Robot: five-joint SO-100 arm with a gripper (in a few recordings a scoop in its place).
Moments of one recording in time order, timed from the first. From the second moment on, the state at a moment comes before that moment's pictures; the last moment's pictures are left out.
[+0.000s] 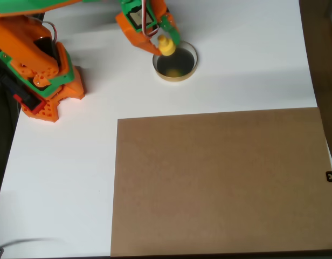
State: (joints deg) arm -64.5 108.6 120.7 63.8 -8.3
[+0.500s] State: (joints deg) arm -64.0 108.2 123.6 57.4 -6.2
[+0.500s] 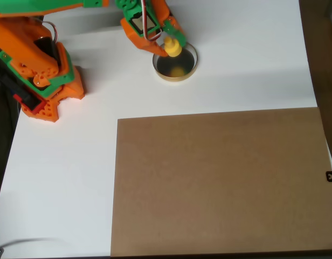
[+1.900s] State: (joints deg) arm -7.4 128.6 120.1 74.4 -33.7
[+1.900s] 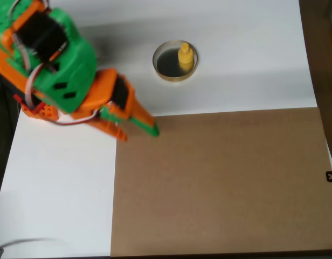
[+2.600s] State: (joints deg) arm 23.5 148.1 136.4 59.2 -18.5
